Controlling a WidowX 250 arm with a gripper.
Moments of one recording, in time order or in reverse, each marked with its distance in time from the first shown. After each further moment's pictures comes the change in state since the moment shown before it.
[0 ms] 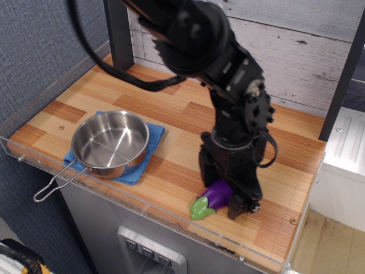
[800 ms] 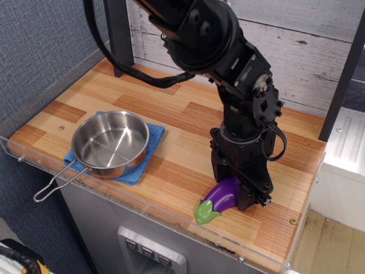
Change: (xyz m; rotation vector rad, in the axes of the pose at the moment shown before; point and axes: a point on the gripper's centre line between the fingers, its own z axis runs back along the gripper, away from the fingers) arm 0.004 0.005 -0.003 -0.006 -0.008 0.032
